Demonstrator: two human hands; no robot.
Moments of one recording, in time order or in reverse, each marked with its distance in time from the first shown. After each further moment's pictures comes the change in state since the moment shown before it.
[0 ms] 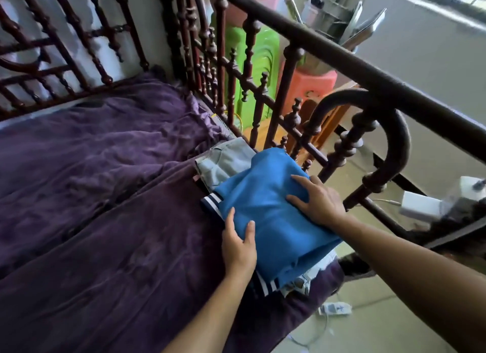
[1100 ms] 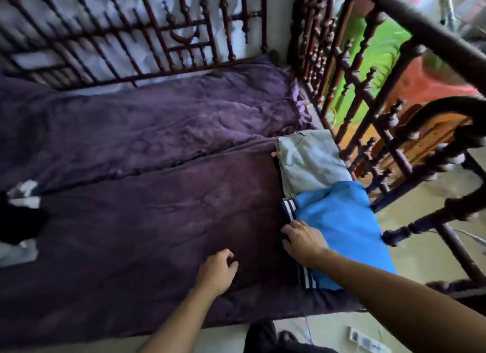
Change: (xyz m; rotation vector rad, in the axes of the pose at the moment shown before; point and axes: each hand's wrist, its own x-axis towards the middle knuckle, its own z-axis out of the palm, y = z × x) left_hand -0.132 -0.091 -0.126 0.653 -0.010 -0.359; right_hand -0.101 -0.105 0.073 -0.168 -0.400 -0.599
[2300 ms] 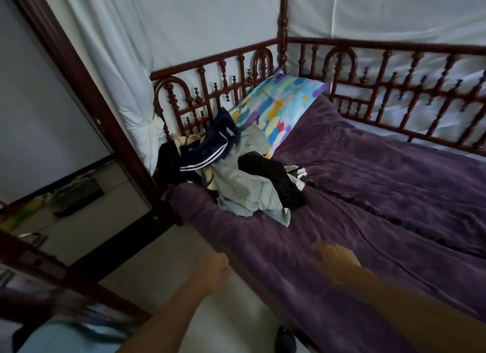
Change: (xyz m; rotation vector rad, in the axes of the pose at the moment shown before) left_hand -0.269 -0.583 -0.294 -0.248 0.487 -0.368; right_hand 0.069 -0.679 0.044 -0.212 -0.097 -0.705
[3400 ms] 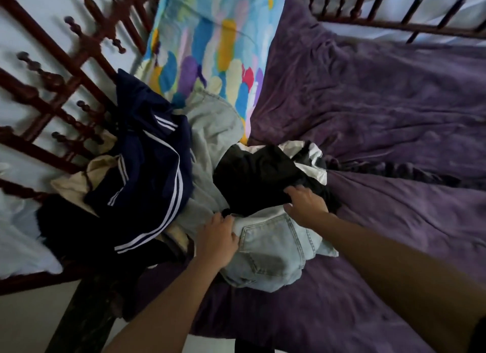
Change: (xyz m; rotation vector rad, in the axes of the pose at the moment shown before) left_hand 0.536 -0.101 -0.079 0.415 -0.255 0.289; right_hand 0.496 -0.056 0.001 0.270 -0.105 0.532
